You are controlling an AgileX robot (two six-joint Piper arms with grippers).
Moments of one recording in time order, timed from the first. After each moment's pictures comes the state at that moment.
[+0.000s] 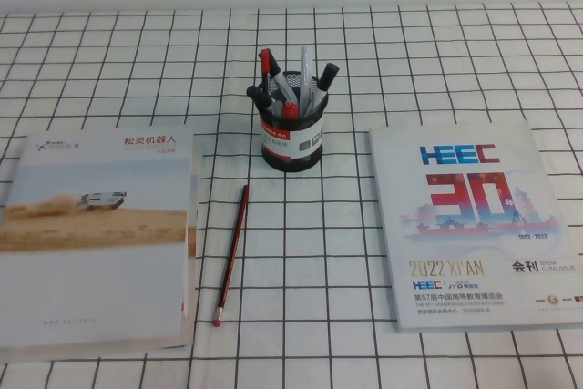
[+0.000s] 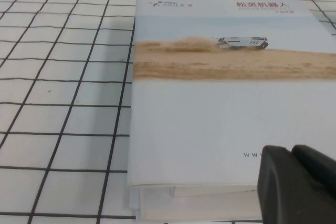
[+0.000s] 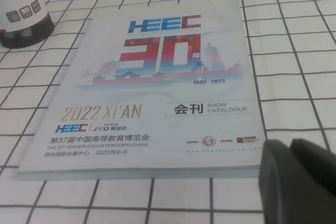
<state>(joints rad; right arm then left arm) 0.12 -0.02 0.03 0.14 0.38 0.03 -0.04 -0.01 0.02 -0.06 0.38 0.08</state>
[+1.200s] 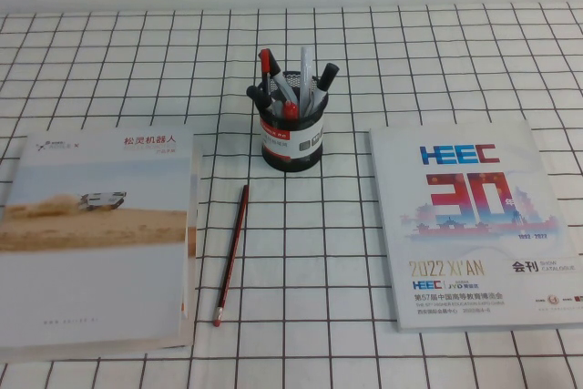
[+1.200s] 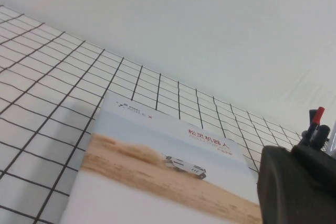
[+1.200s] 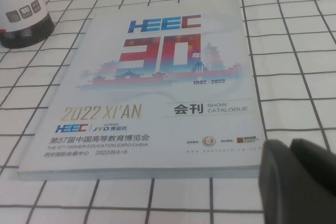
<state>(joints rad) 0.12 -0.02 0.03 0.14 0.38 0.03 -0.04 -0.01 0.02 -0.37 0.09 -0.02</state>
